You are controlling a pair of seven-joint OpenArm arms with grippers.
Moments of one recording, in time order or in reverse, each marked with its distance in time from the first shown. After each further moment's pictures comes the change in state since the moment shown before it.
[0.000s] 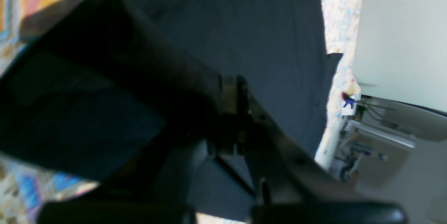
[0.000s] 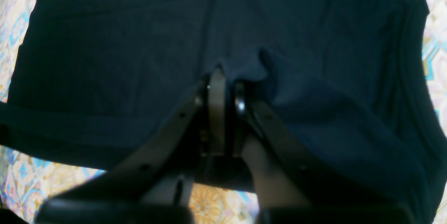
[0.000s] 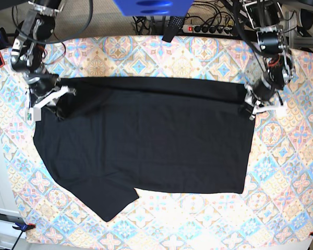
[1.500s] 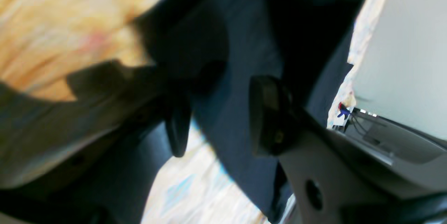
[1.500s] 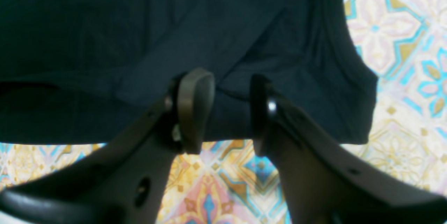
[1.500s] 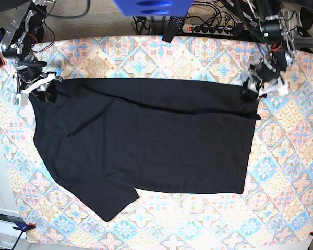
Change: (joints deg) left arm 4.6 -0.1 -3.8 -7.3 -4.8 -0.6 1.0; right arm -6.7 1.8 6.0 2.7 -0.3 -0.1 -0.5
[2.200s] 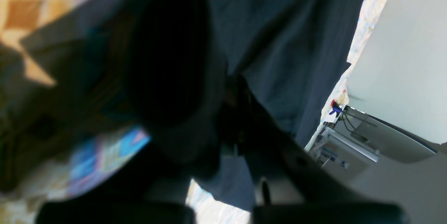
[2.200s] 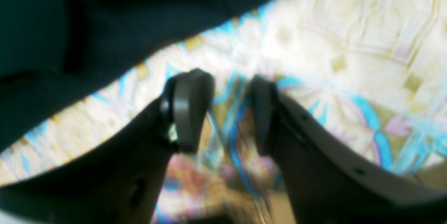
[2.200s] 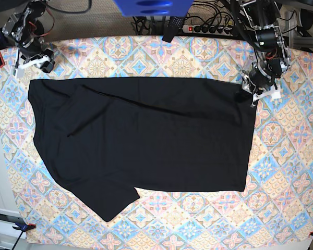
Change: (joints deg) left arm -3.3 1.3 0.1 -3.9 0.3 0.2 1.7; right arm 0.7 -0.3 8.5 -23.4 1.0 0.2 1.8
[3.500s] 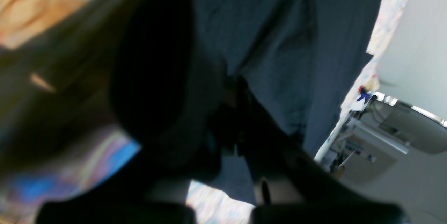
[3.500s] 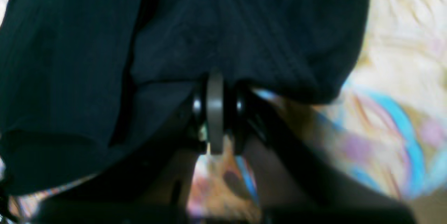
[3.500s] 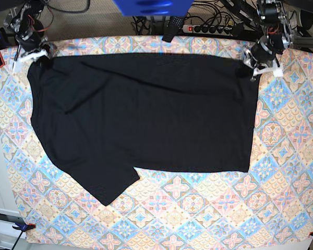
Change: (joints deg) left arm 14.4 -0.1 -0.1 10.2 -0.8 -0.4 0.4; right arm -0.2 0.5 5.4 -8.8 2.3 10.9 1.2
